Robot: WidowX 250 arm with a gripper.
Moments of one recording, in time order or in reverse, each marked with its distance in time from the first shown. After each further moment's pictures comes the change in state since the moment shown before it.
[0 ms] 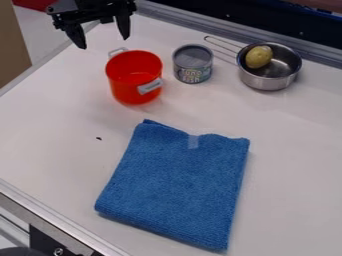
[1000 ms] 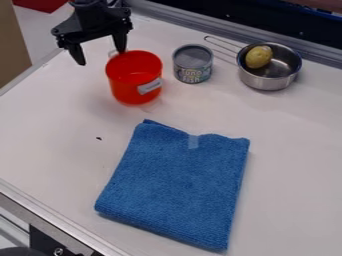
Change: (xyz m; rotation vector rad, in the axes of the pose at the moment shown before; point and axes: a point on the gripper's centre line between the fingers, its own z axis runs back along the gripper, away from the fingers) arm 0.003 0.014 -0.047 0.095 0.007 0.113
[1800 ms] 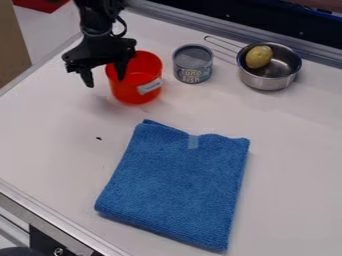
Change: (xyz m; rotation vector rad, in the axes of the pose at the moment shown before) arm -0.016 0.000 -0.035 0.068 0.018 -0.004
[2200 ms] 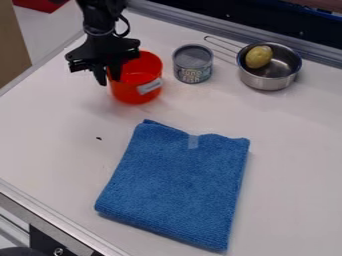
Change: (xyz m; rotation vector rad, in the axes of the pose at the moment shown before) arm -0.002 0.000 0.001 -0.002 0.026 -0.023
